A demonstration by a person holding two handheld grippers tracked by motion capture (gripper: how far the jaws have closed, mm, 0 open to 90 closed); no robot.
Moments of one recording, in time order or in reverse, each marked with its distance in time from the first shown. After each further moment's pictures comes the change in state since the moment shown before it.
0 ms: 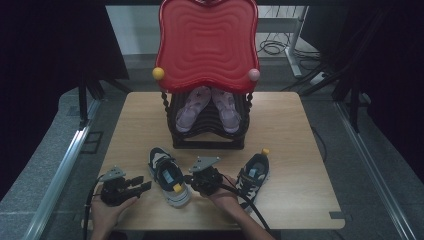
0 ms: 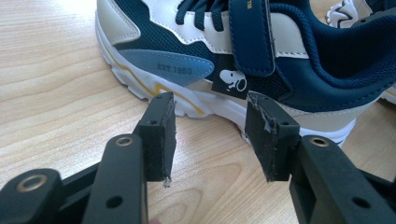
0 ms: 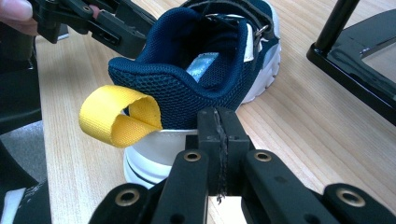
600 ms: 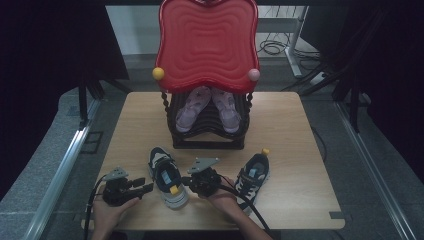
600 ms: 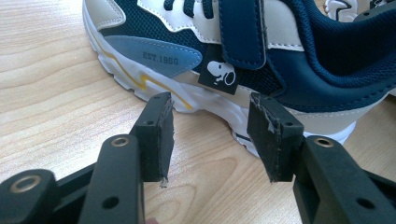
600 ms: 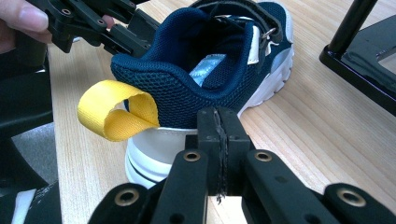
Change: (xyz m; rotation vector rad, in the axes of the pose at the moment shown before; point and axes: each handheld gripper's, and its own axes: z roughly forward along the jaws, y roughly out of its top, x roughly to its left) left arm -0.001 0.000 0.005 0.033 -0.017 -0.002; right arm 0.003 -0.001 0.003 -0.012 0.031 0.003
